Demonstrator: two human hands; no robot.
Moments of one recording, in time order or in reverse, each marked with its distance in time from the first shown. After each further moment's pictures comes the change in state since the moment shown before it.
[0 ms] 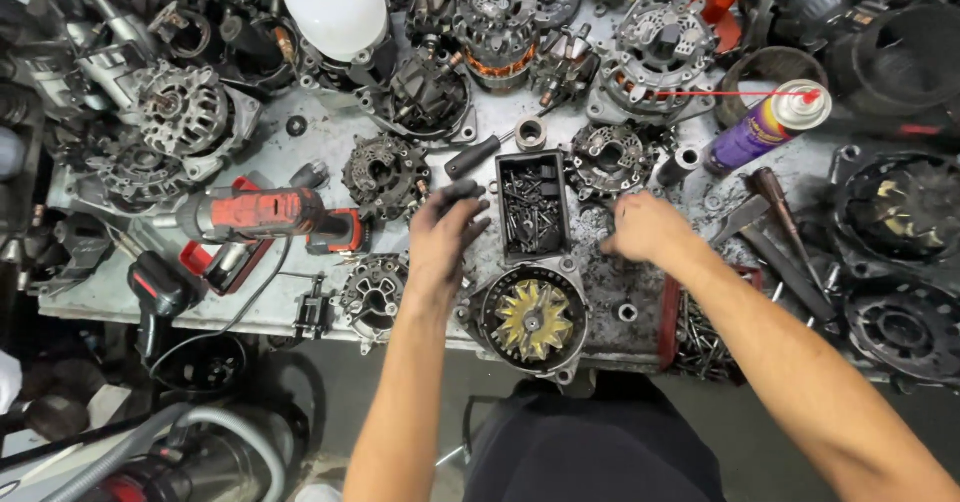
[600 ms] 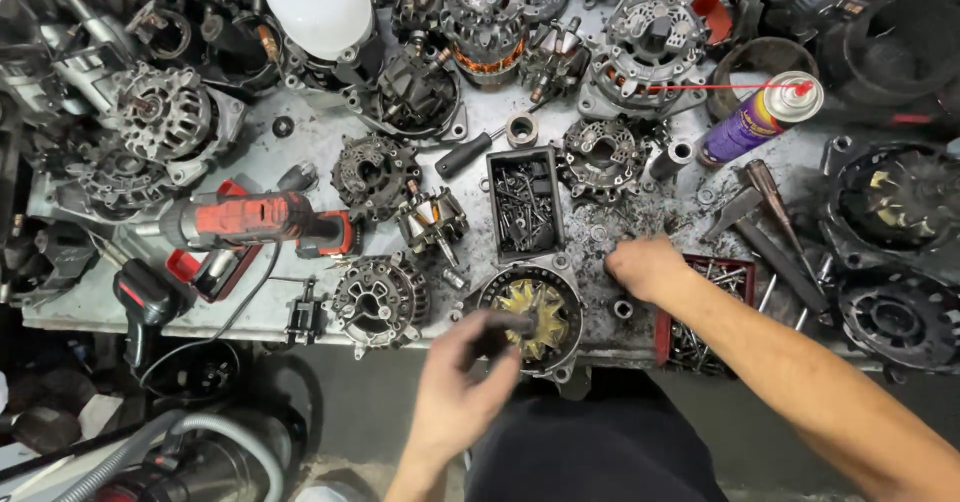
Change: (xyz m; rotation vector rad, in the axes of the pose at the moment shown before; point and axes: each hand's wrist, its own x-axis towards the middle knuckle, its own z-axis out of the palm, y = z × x) left_hand -0.153 0.024 -0.022 0.389 -0.388 0.265; right_hand -0.034 0.017 0.048 -0.377 -0.137 -0.252
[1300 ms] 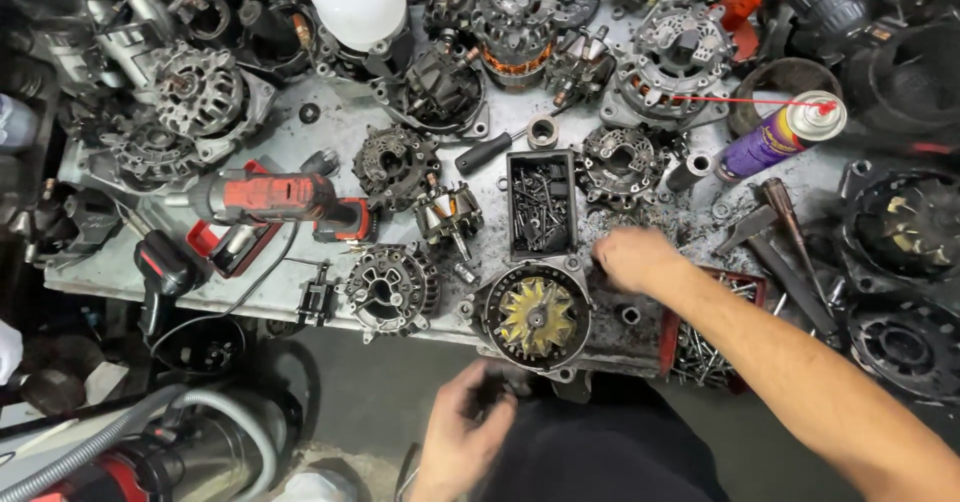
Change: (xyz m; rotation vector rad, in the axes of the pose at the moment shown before) left_hand -0.054 -0.043 0.007 -0.124 0.071 -0.120; right_hand -0.003 -0.030 -0.088 -0.013 -0.091 -0.062
